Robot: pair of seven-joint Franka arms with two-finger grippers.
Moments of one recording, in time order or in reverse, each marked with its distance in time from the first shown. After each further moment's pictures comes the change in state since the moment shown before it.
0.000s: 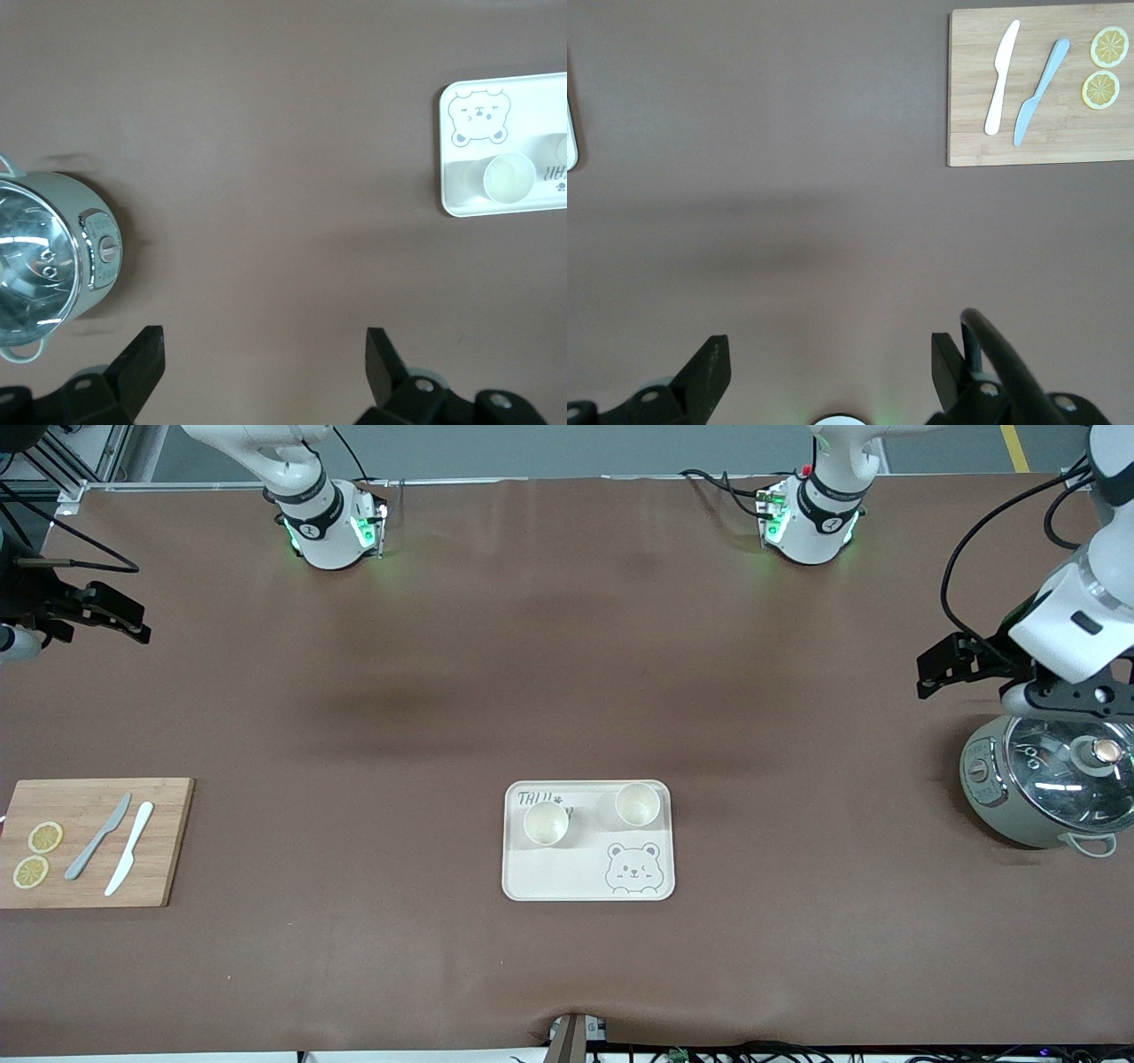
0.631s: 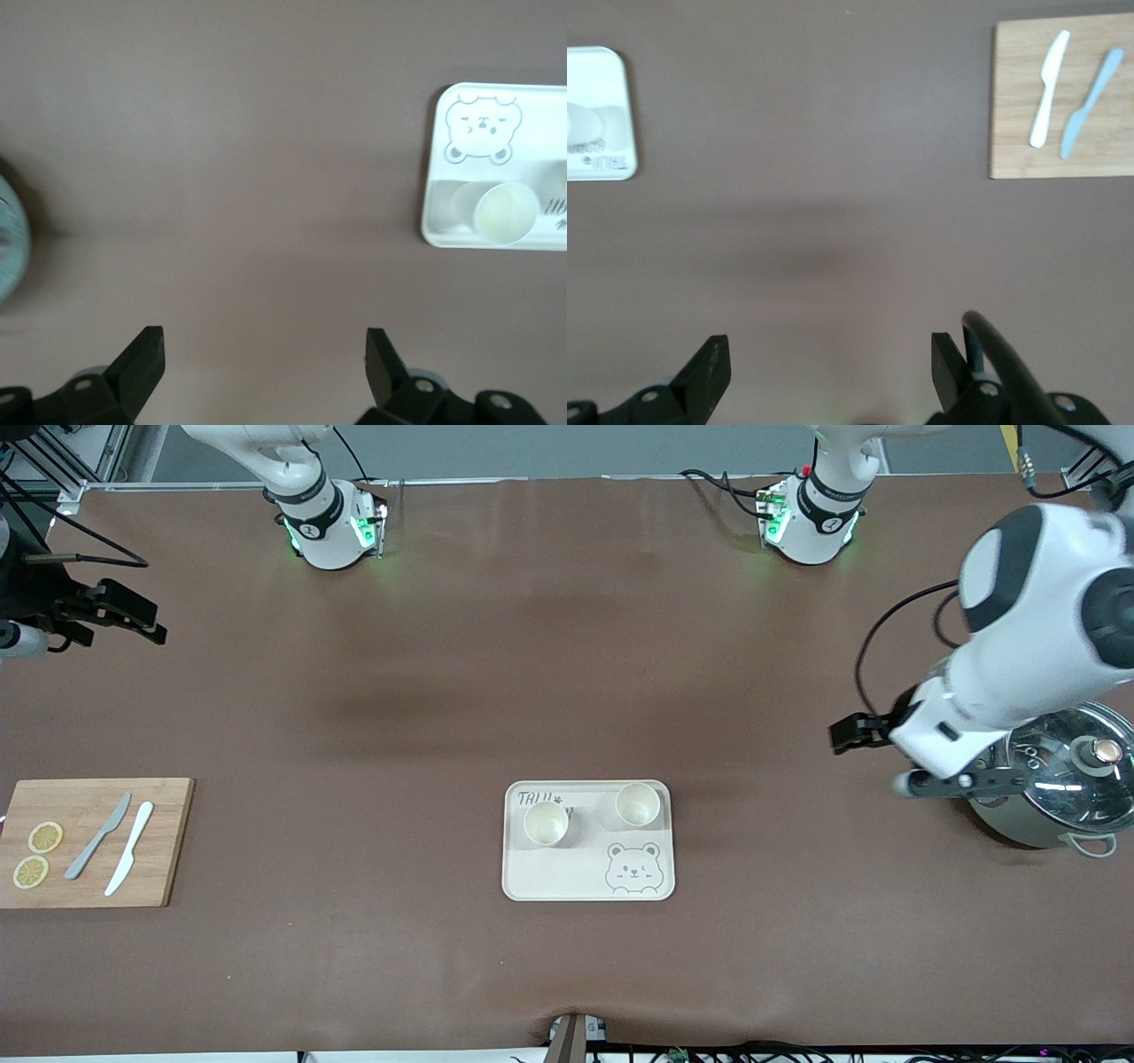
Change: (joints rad) left arm -0.102 0.170 -0.028 -0.028 -0.001 0.119 -0.281; right arm 0.007 0.004 0.011 0.015 0.105 0.025 0.010
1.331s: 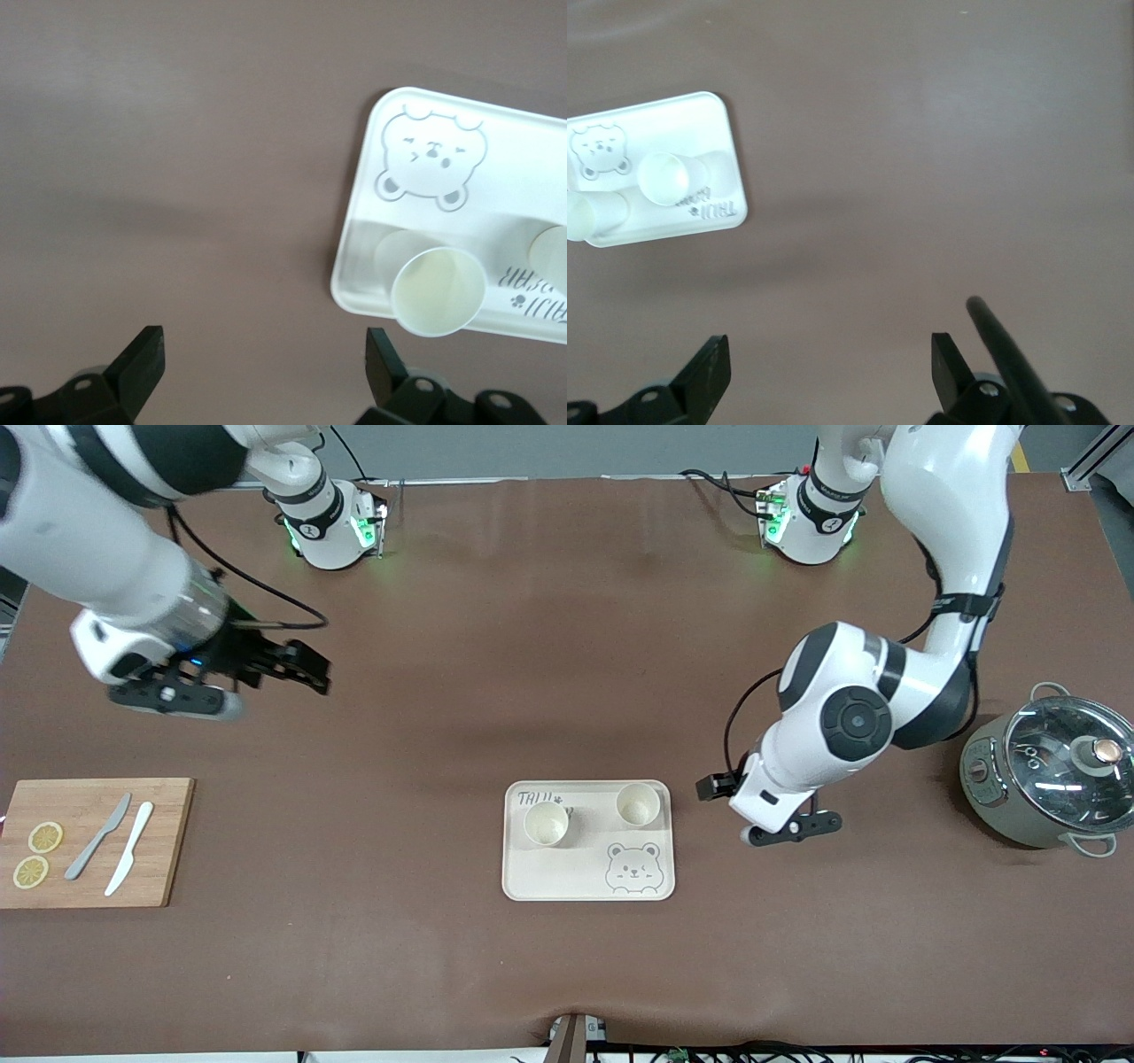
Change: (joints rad) left arm -0.157 0.249 -0.003 -0.006 0.000 0.285 -0.255; right arm 0.327 0.236 0.015 0.149 0.027 0.136 0.475
